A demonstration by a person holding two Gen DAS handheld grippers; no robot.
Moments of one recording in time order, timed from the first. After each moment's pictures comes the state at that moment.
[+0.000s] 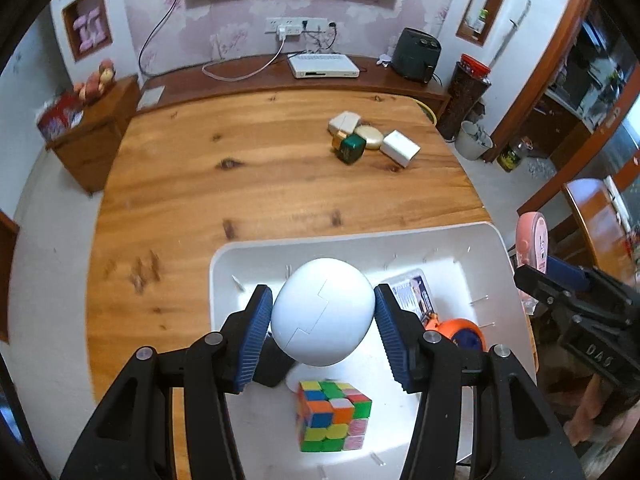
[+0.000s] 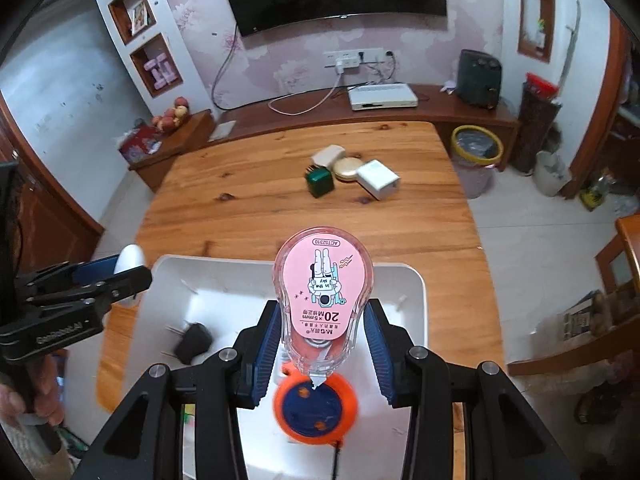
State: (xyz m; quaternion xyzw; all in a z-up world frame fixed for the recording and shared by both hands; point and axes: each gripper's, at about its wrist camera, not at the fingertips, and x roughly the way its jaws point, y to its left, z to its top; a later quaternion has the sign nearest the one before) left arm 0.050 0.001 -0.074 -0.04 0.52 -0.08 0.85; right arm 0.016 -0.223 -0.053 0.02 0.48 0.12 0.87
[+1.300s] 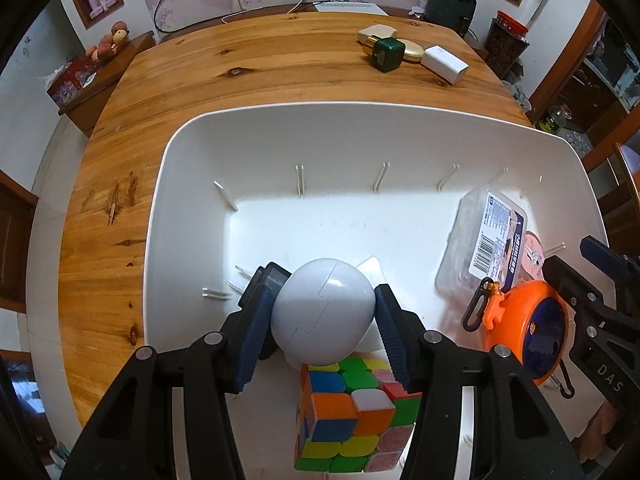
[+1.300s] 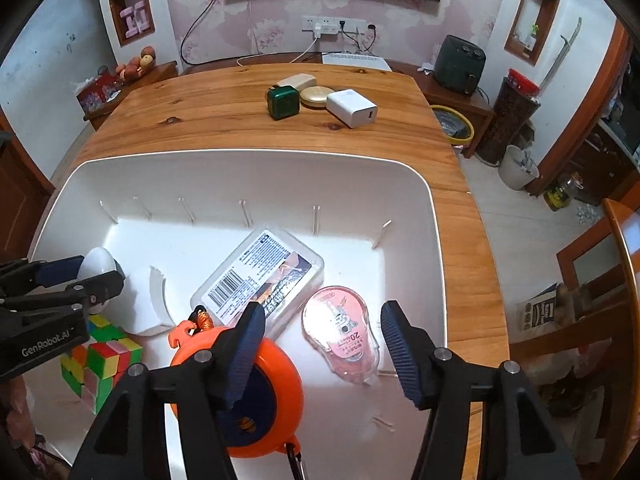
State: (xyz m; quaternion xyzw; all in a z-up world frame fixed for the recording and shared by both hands) left arm 0.034 -0.012 -0.165 0.00 0.58 -0.02 0.81; right arm -0.002 -0.209 -0.141 -0.06 0.51 0.06 0.85
